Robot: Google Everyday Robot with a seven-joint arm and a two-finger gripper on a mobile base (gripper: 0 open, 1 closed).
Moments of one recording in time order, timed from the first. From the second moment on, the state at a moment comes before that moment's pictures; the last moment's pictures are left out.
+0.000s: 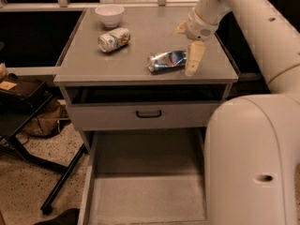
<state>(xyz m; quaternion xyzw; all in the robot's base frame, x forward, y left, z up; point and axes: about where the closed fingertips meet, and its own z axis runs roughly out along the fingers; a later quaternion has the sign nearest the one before) 0.726 -0.122 0.865 -0.74 0.64 0.04 0.21</state>
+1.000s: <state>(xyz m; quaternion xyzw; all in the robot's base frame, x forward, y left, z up) 0.757 -0.080 0.824 -0.76 0.61 0.08 0.20</state>
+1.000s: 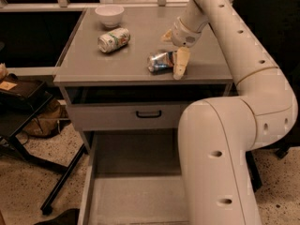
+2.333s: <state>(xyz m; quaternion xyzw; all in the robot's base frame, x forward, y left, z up) 0.759 -0.075 0.820 -0.76 0.61 0.09 0.21</state>
